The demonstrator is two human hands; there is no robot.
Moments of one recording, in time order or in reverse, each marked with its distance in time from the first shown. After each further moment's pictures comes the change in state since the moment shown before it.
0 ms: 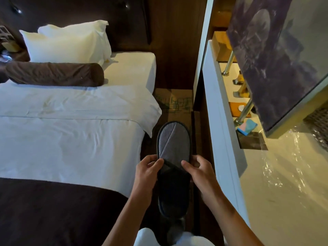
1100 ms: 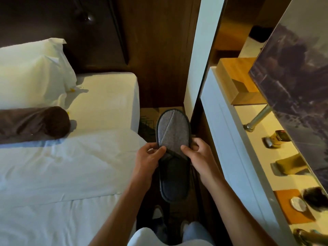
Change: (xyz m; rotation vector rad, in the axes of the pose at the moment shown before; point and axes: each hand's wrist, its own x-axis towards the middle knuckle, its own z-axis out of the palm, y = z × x) left_hand 0.450 0.236 0.092 0.124 -0.203 0.062; right_hand 0.419 -0.267 0.028 0.101 0.163 -0.053
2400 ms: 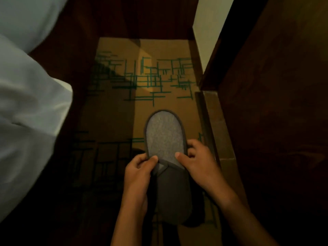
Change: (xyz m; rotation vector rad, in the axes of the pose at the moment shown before) left_hand 0.482 -0.654 0.109 -0.208 0.200 -0.258; right_hand 0.499 0.605 0.157 -0.241 -0.133 0.025
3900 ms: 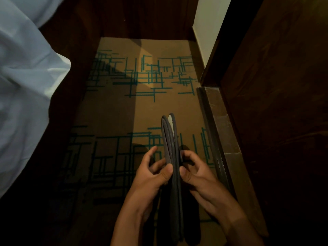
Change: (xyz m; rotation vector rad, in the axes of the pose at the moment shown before) left_hand 0.005 -0.054 -0.019 -0.099 -0.415 -0.028; right_hand -0.022 0.078 0.032 0.947 -0.414 -0.057
